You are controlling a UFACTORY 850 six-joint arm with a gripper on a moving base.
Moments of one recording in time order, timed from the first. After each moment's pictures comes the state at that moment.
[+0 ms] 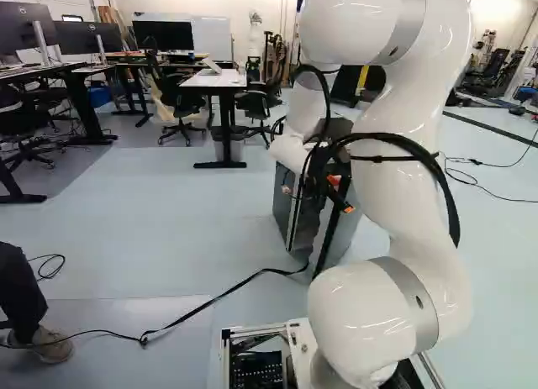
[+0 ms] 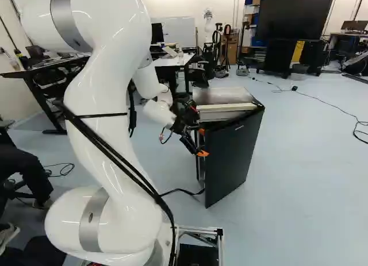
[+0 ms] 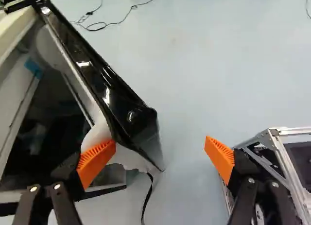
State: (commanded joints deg) arm 4.0 -25.9 -44.4 110.6 54.4 -18.7
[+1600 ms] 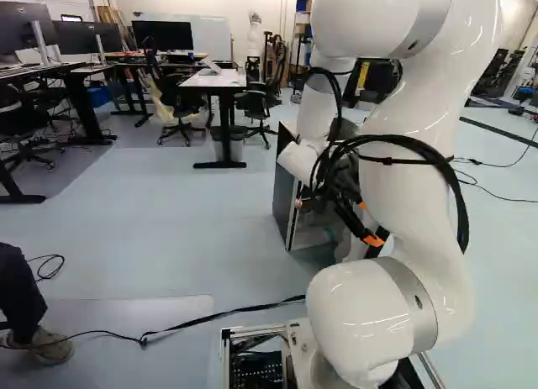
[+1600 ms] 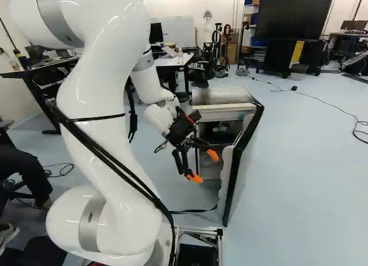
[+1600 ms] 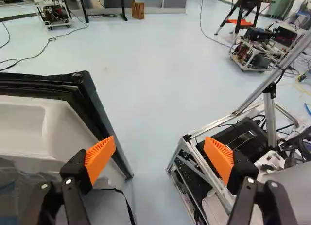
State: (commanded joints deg) arm 4.3 -22.5 -37.2 128.4 70.4 -18.7
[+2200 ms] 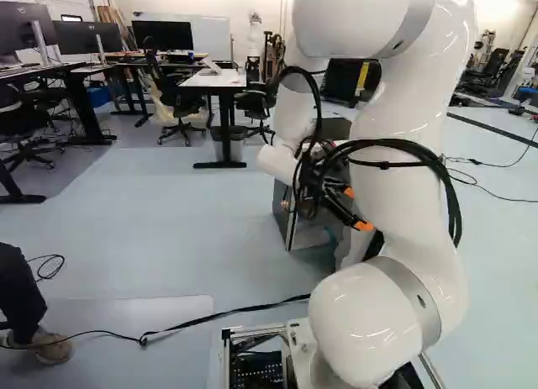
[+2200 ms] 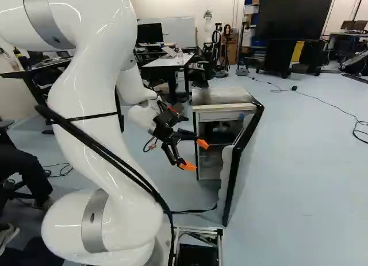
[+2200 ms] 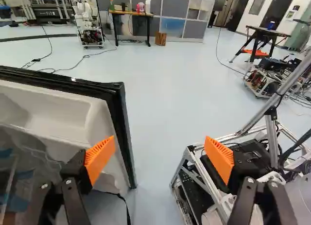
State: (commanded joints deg) arm 12.8 -23.4 -39.9 127.2 77.7 -18.7
